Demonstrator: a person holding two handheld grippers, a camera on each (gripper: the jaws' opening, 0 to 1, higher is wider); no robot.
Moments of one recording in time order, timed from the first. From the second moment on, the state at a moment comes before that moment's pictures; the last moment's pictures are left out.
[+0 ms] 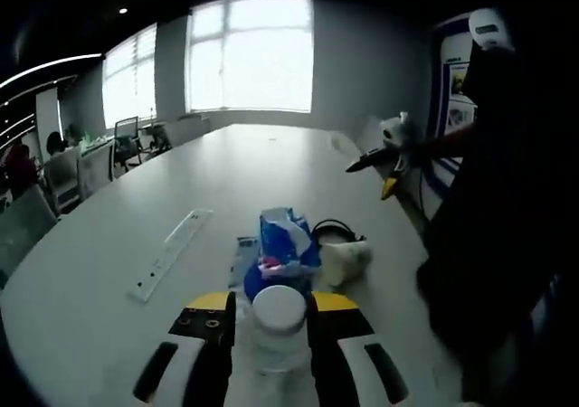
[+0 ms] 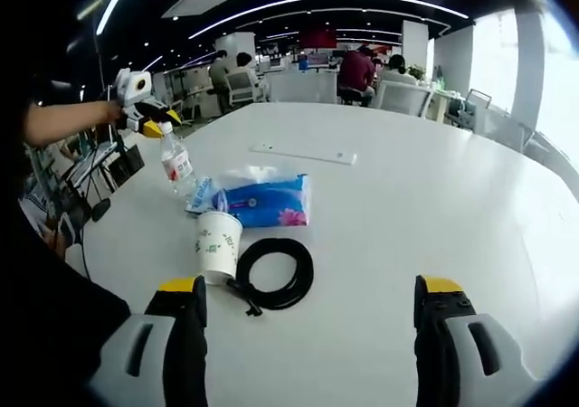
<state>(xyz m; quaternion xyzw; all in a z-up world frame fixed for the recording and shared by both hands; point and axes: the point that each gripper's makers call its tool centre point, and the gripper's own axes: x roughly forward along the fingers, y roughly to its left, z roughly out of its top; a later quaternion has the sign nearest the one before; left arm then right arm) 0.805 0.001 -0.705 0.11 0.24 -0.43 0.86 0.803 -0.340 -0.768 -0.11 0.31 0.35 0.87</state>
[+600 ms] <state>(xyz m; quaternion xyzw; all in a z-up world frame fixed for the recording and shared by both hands) 0.800 0.002 -0.690 0.08 0.24 -0.34 0.90 0.815 -0.336 -0.759 -0.08 0.29 0.38 0.88</state>
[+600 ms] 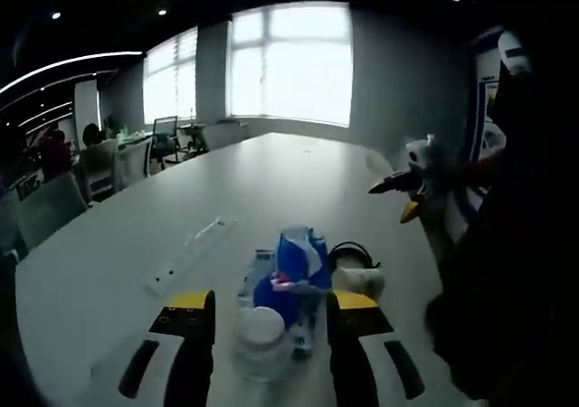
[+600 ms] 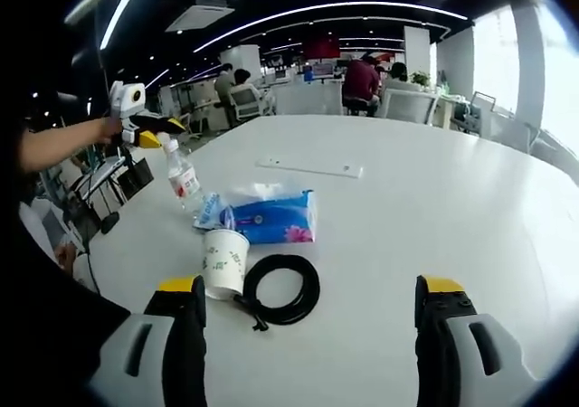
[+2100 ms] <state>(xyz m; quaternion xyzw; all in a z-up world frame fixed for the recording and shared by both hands) 0.748 -0.078 -0.729 -0.03 0.25 -0.11 0.96 0.845 -0.289 -0.757 -0.08 0.28 0.43 0.85</state>
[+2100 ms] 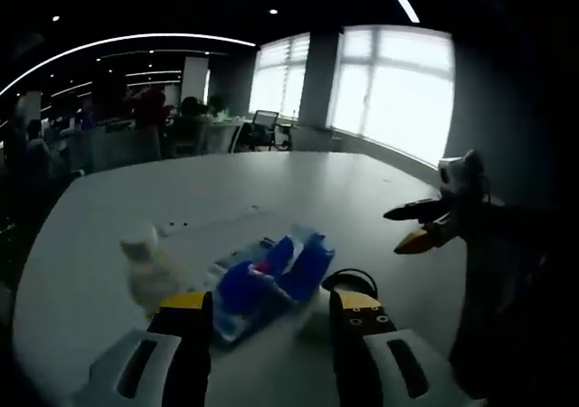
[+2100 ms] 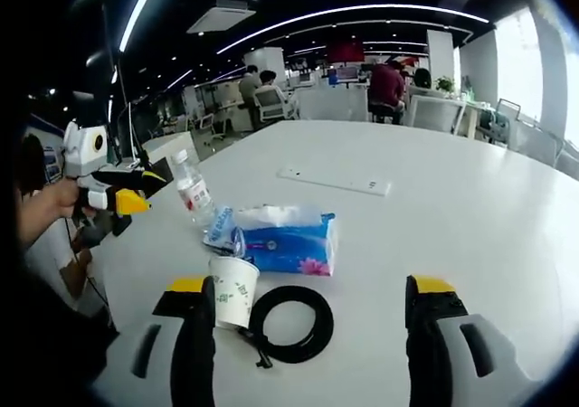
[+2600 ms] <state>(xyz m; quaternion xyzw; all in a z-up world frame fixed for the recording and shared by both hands) 0.766 -0.100 -0.764 -0.07 0.28 -0.09 0.95 0.862 -0.276 -0.771 -0.09 0.29 0.44 0.84</state>
